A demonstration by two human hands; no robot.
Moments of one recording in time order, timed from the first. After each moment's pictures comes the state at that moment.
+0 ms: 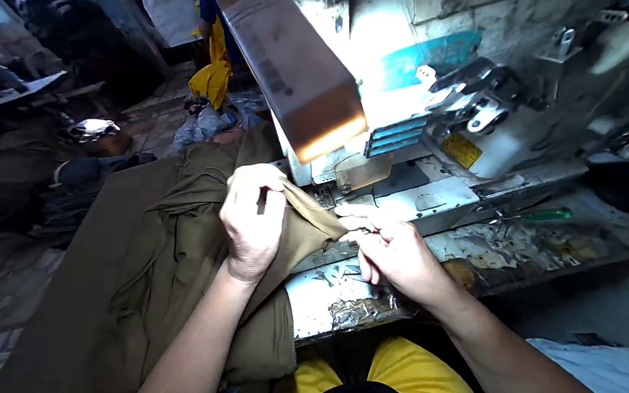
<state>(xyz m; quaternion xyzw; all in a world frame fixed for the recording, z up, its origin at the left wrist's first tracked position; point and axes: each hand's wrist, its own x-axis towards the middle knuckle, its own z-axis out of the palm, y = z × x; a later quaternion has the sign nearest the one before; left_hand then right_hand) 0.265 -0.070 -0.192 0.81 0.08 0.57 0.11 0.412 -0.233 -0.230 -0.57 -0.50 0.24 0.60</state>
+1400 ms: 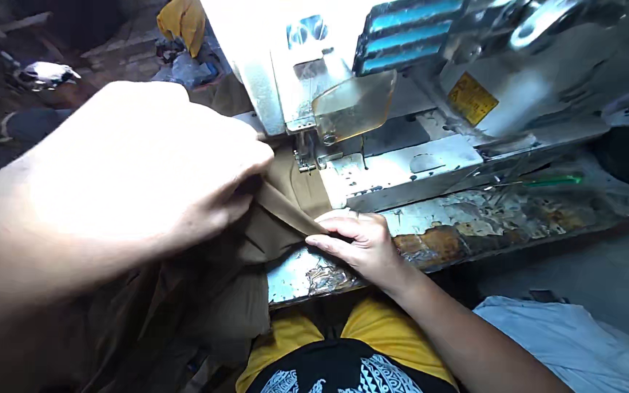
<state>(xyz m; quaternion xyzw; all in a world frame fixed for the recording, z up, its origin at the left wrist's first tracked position) 0.231 -0.072 -0.090 0.98 -0.03 0.08 -0.17 0.406 -0.227 -0.295 -0.49 -0.62 0.08 0.60</state>
